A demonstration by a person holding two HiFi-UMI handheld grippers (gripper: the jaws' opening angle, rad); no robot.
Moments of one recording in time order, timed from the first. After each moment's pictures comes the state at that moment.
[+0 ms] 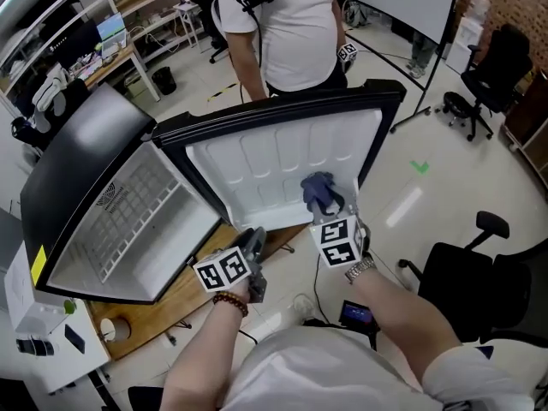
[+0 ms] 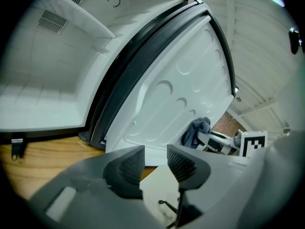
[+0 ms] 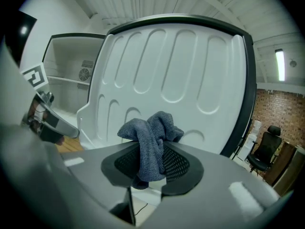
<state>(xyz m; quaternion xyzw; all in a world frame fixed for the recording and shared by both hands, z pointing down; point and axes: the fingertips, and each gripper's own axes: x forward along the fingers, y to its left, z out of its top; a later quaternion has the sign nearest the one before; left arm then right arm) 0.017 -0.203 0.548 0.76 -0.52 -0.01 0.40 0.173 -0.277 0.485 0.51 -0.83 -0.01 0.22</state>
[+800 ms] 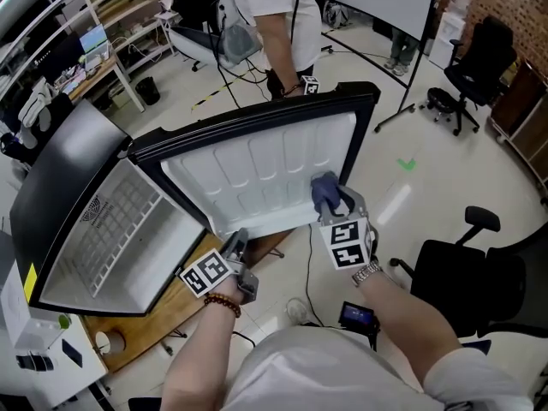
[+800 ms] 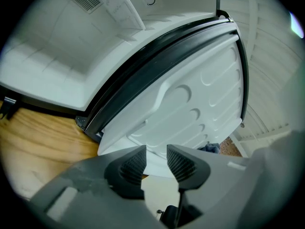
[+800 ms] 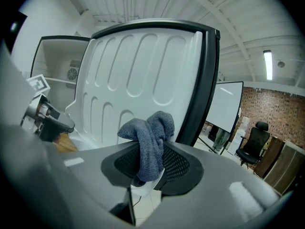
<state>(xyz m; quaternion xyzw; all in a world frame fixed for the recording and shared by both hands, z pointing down) 0.015 -0.222 0.555 0.71 -0.52 -0.12 0.46 0.246 -0.279 0.474 0.56 -0.80 0.00 0.22</state>
